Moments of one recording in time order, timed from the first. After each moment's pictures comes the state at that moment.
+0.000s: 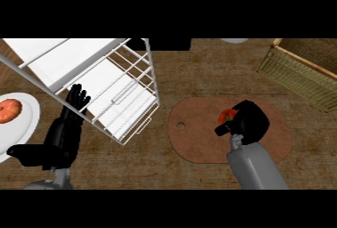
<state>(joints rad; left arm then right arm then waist) -0.03 0.20 -0.14 -1.66 0.17 0.25 -0.01 -0.34 -0.01 0.19 -1.27 1.23 -0.26 1.17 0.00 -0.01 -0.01</state>
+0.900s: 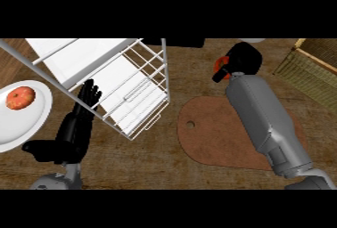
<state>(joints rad) -0.08 0.17 -0.18 -1.64 0.14 0.24 -0.01 -0.97 -0.10 -0.04 -0.62 1.07 -0.27 0.81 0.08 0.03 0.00</state>
